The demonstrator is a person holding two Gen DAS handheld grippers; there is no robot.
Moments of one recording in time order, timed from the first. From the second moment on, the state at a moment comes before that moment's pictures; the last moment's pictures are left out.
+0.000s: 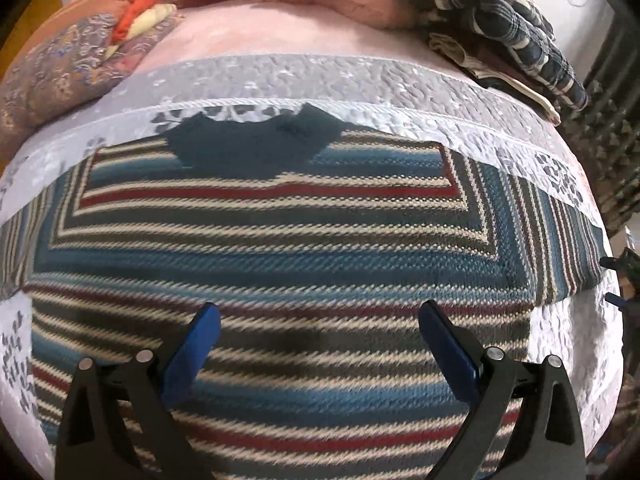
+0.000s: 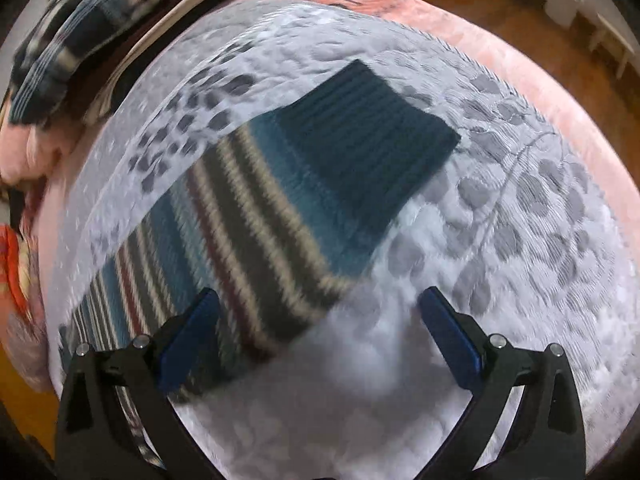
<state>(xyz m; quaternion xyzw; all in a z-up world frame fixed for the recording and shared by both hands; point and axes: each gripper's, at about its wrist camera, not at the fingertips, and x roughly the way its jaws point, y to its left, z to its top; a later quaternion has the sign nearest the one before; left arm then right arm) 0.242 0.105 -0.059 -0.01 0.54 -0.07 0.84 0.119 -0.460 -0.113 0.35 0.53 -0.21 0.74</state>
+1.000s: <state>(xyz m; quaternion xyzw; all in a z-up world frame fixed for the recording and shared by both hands) 0.263 0.136 -0.052 -0.02 0.53 -0.05 0.85 0.186 -0.303 -0.044 0.28 0.51 -0.02 0.81</state>
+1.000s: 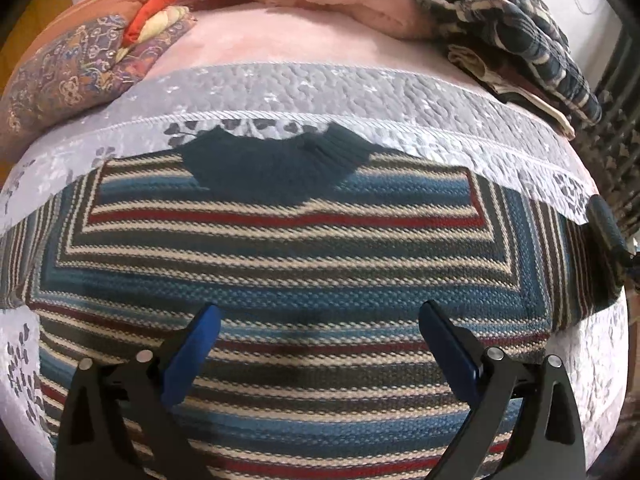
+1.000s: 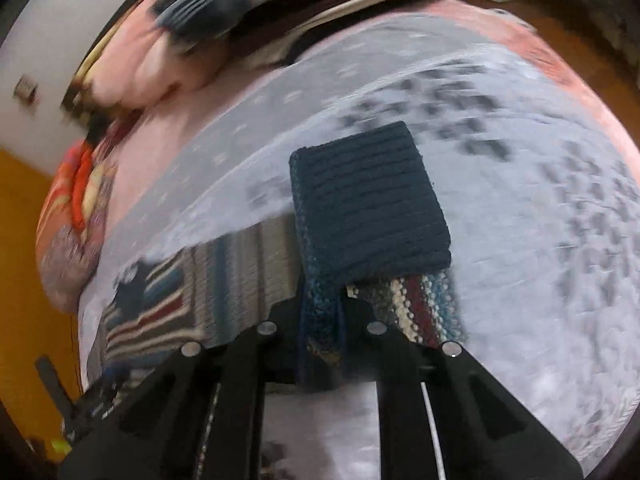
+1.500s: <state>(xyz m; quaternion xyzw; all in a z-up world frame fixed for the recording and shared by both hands) 0.270 0.179 -0.043 -0.06 0.54 -0.05 0.84 0.218 -0.102 -0.046 0.17 0.56 0.11 0.80</state>
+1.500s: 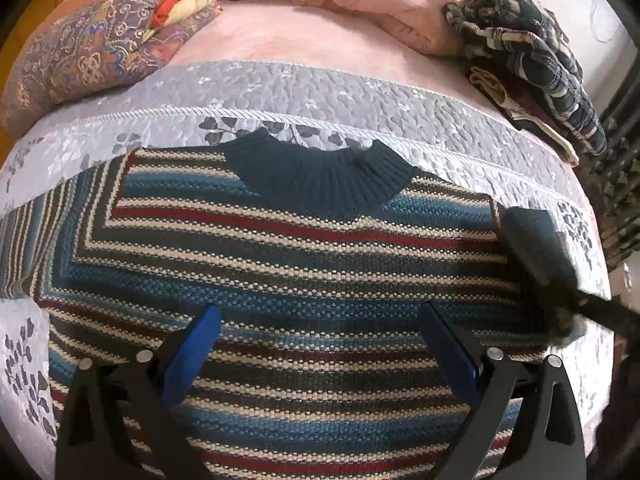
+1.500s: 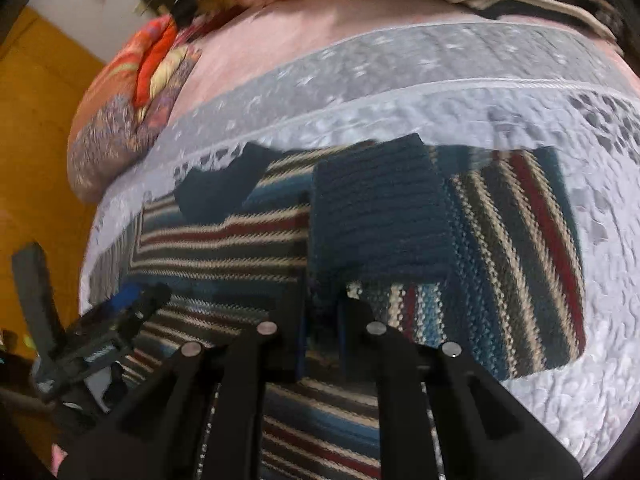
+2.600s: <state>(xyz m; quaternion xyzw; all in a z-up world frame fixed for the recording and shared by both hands) 0.278 0.087 -0.094 -0.14 0.60 -0.16 0.77 0.209 -0.204 -0.034 0.17 0.55 0.05 0.82</state>
